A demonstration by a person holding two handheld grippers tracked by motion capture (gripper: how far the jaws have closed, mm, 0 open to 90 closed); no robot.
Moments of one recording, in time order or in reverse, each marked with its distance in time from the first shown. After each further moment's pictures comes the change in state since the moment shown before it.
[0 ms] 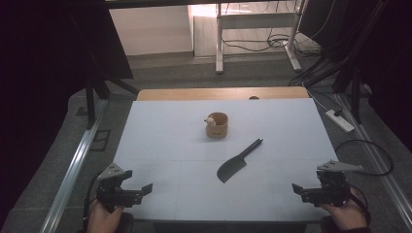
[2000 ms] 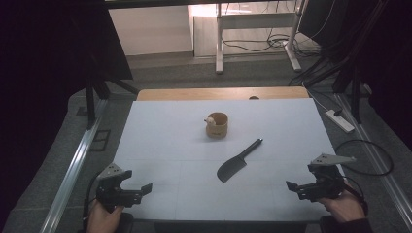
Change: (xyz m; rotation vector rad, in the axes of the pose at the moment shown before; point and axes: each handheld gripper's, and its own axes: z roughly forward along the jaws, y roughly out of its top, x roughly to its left) left arm 0.001 0.000 0.000 -0.003 0.000 -0.010; right arm 0.004 0.020 0.006 -0.003 0.111 -0.096
